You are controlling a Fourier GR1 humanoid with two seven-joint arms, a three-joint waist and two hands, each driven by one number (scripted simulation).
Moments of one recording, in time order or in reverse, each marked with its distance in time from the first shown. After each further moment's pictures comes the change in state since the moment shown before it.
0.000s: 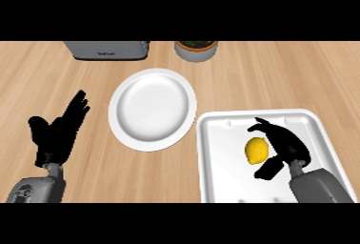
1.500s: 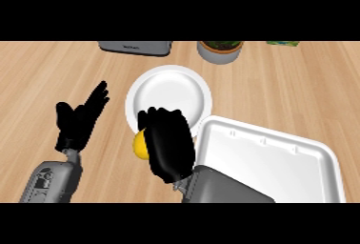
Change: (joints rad) left arm -0.111 -0.041 -0.048 0.061 -0.032 -0.041 0.025; right arm -0.483 0.352 0.551 -0.085 0.398 -0.469 0.444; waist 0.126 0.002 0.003
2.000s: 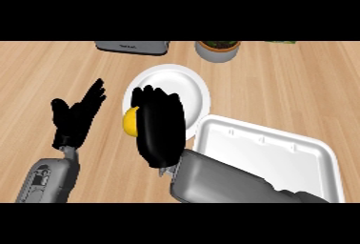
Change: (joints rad) left arm -0.019 0.009 0.024 0.025 0.009 0.000 -0.007; right arm -0.204 -0.004 0.033 0.109 0.017 -0.186 0.243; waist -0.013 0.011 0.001
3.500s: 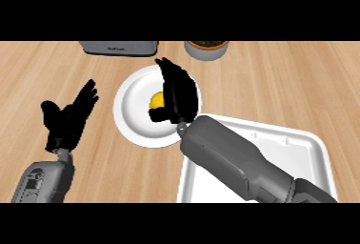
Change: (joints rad) left arm 0.022 0.003 0.034 -0.020 -0.001 0.018 -0.001; right arm -0.093 0.008 -0.058 0.483 -0.554 -0.364 -0.444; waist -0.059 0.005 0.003
